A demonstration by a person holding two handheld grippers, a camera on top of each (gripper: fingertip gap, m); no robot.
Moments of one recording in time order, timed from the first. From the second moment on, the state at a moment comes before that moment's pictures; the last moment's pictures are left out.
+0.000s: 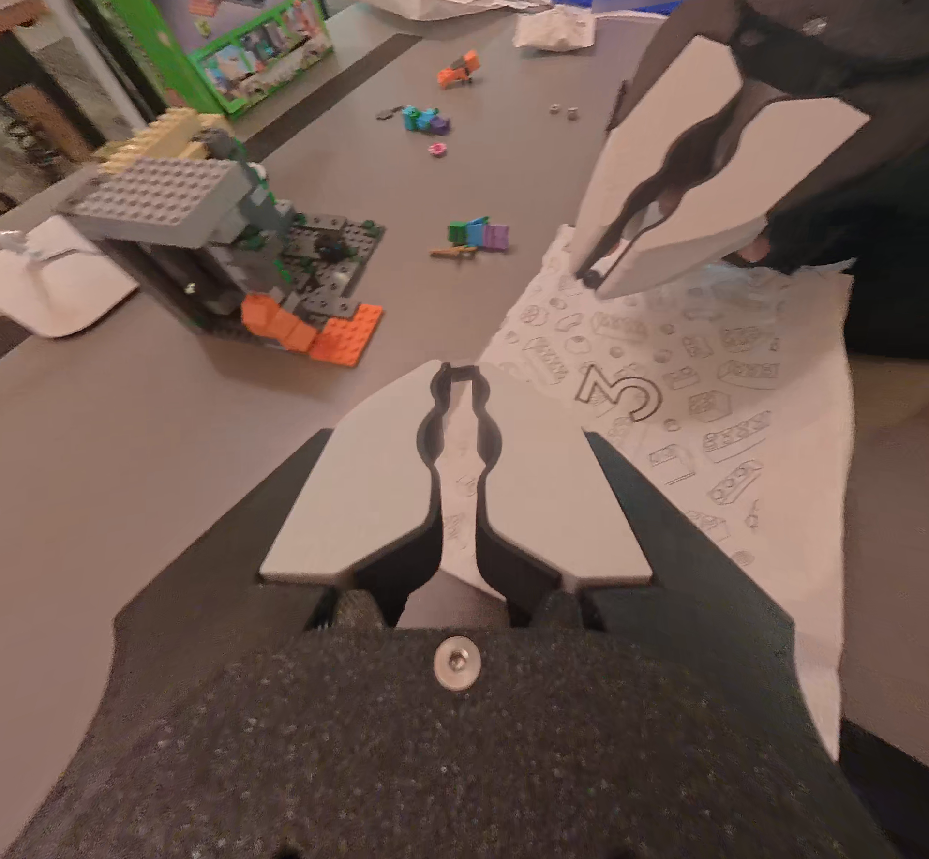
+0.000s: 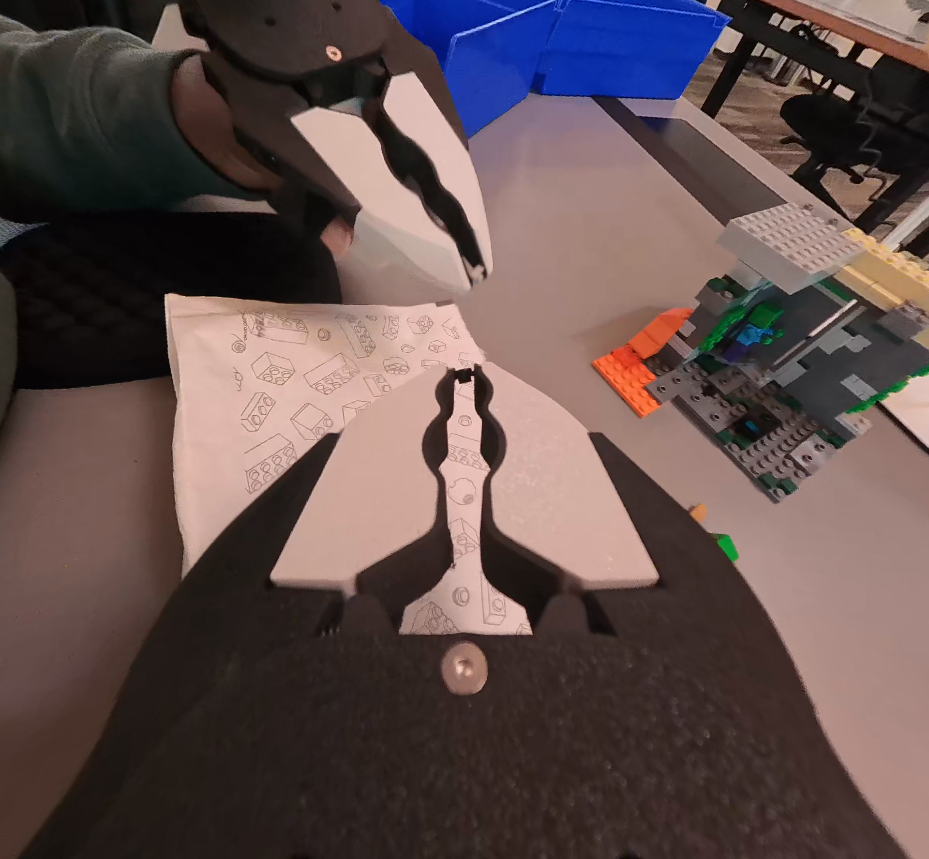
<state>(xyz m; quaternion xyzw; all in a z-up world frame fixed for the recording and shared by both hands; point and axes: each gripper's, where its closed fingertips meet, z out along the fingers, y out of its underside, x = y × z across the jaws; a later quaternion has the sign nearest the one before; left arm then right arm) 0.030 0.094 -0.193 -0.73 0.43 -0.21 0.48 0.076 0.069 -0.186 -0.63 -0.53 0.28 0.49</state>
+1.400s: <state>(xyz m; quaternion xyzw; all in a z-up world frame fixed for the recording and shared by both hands) -0.245 0.100 -0.229 -0.89 0.26 0.00 0.38 0.089 0.084 -0.201 -0.67 -0.49 0.28 0.48</state>
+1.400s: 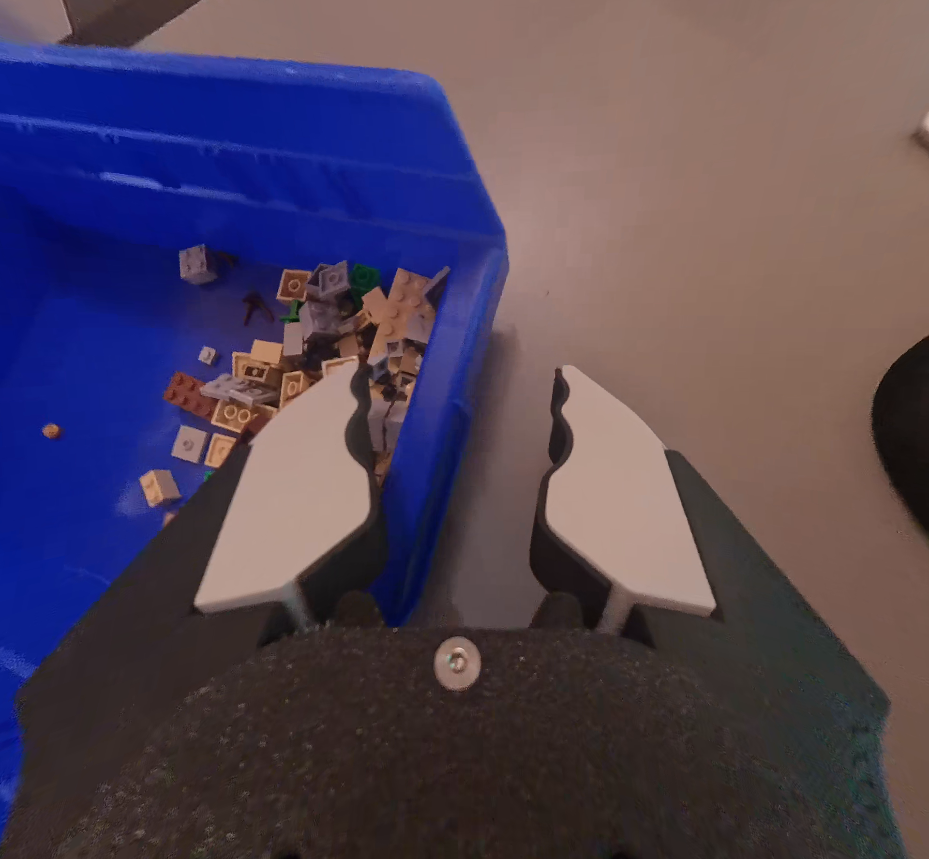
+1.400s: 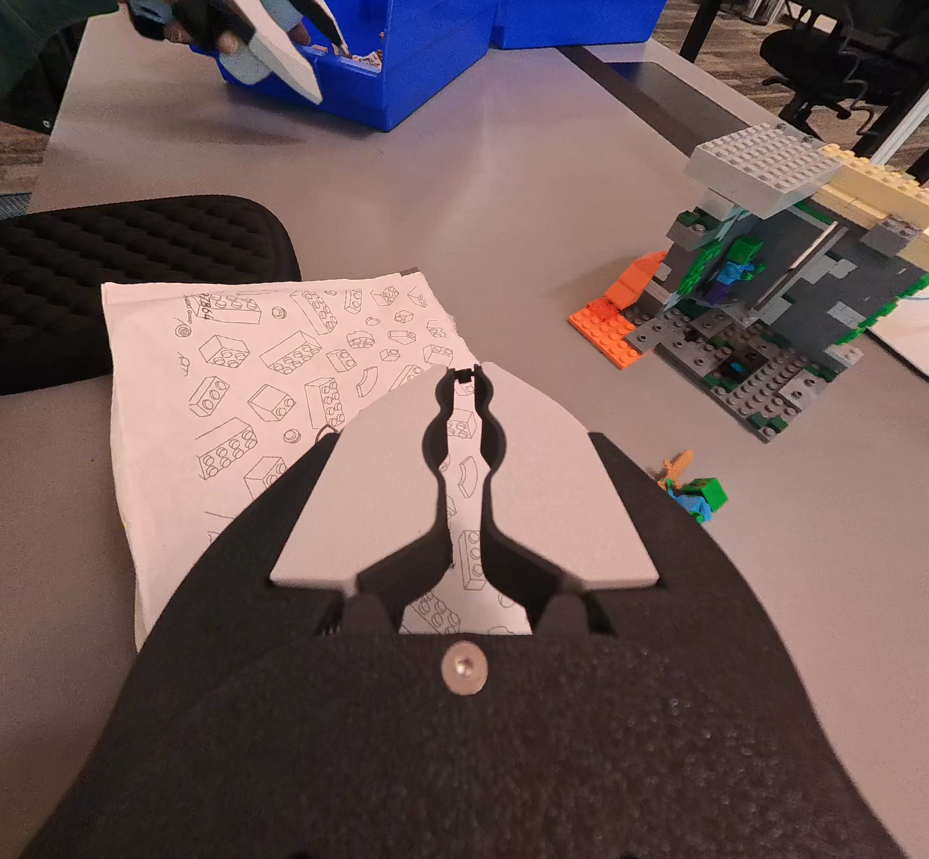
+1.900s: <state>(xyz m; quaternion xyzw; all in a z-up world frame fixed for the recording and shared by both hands) -0.234 0.096 -0.193 -0.86 0.30 0.03 0.41 0.077 0.077 -0.184 -0.66 -0.50 0.30 0.48</state>
